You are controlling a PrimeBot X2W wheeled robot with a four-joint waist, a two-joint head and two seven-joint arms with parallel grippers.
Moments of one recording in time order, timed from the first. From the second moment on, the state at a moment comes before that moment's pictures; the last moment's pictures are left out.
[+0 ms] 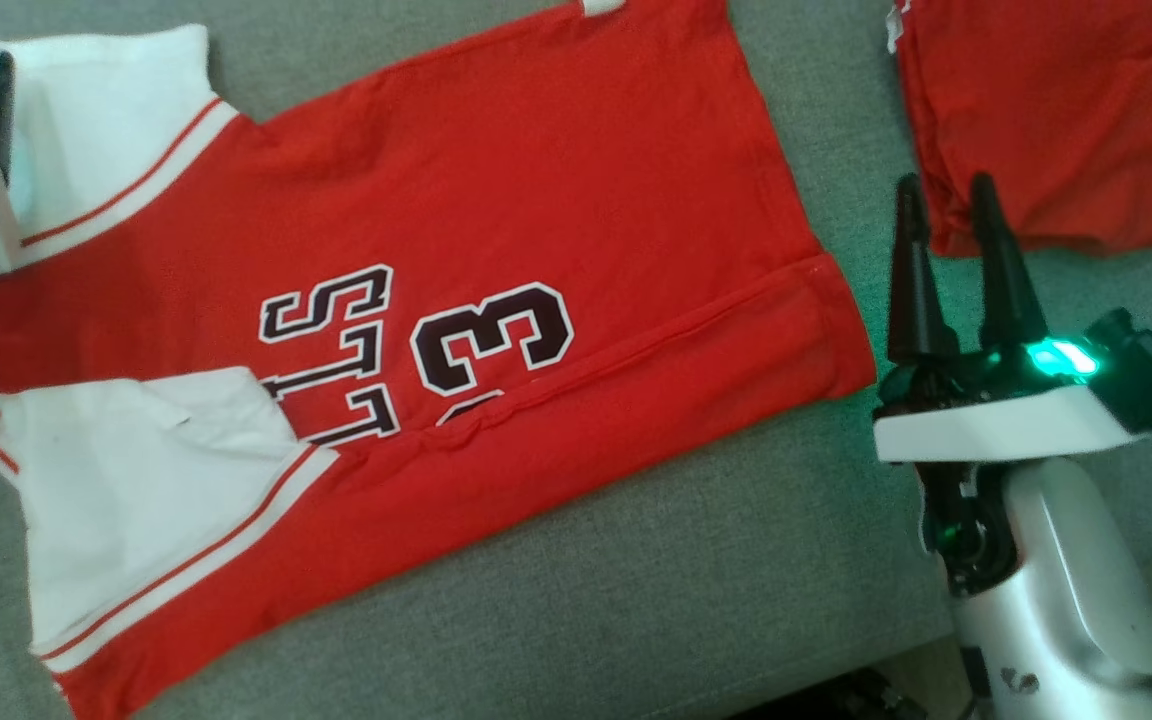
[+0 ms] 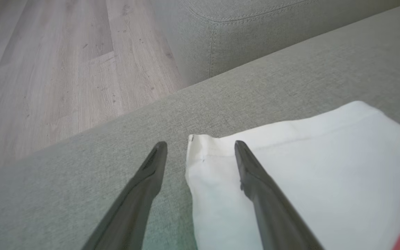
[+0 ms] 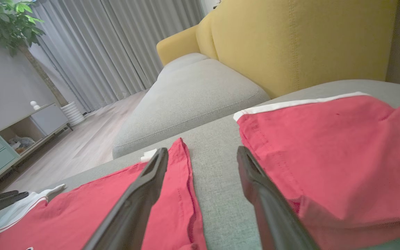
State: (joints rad) left arm -0.94 0.56 -0.39 0.77 -0.43 -0.13 0.26; right arm -0.29 -0.05 0.16 0.14 0.45 0.13 -0.26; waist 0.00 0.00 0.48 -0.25
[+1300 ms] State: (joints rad) left arm -0.99 0.48 -0.65 0.69 -0.69 -0.13 0.07; right arm -0.42 -0.05 0.02 0.23 0.23 0.13 -0.13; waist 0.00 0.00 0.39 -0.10
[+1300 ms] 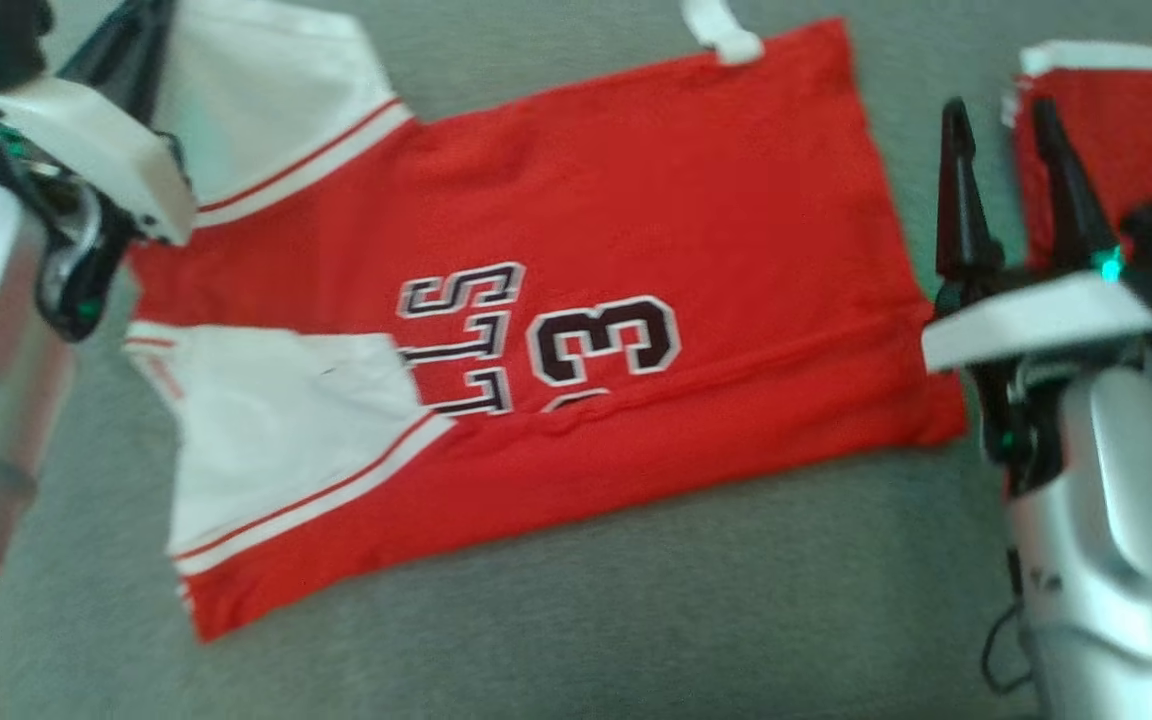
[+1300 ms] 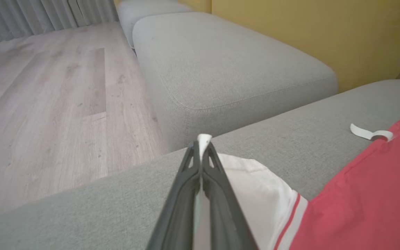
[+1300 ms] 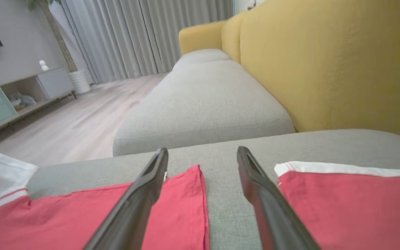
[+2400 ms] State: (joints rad) left arm -0.82 0.47 -0.74 0.22 -0.68 -0.05 0.10; right arm -1.01 -0.20 -0.12 1.04 -0.07 0.13 0.25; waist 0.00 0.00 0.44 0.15
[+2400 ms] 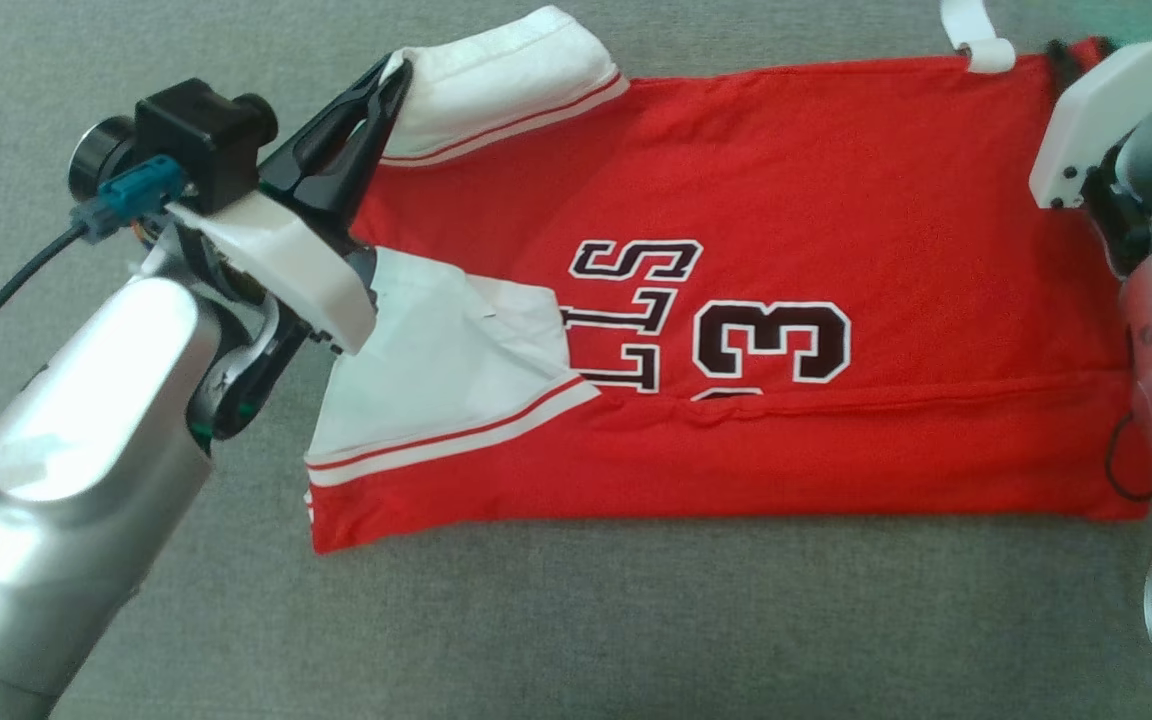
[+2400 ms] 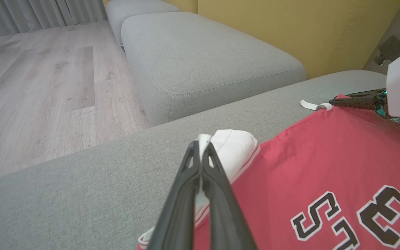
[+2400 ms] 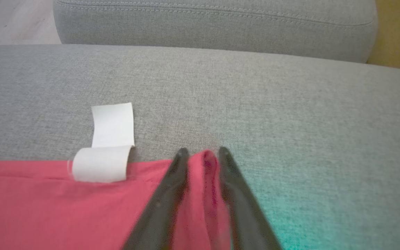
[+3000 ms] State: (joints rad) left arm -0.97 0.52 -0.69 0.44 -0.61 -0.03 0.02; right arm -1.09 -0.18 0.04 1.02 0.23 0.13 0.04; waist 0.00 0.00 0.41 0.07
